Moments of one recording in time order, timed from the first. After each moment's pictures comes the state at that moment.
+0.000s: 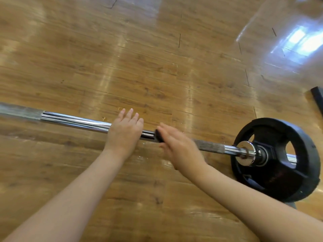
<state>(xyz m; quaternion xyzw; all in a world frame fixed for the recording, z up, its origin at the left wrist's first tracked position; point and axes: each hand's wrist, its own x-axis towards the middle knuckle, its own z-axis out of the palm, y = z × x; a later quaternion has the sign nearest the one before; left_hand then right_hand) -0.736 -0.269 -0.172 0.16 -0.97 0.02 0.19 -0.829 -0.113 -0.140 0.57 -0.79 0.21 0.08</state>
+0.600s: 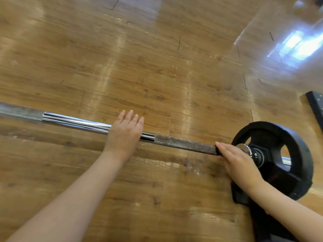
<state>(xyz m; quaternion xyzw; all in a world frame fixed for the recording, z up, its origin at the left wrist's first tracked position) -0.731 -0.268 -0.165 0.18 -0.97 0.00 0.17 -0.901 0.011 -0.117 0.51 -0.86 0.03 0.06</state>
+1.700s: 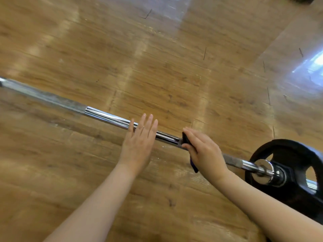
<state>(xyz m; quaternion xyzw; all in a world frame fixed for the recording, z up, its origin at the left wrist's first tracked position) -0.690 -0.261 -0.170 0.27 -0.96 0.01 0.12 -0.833 -0.122 -0.118 0.59 -0.78 0.20 0.08</state>
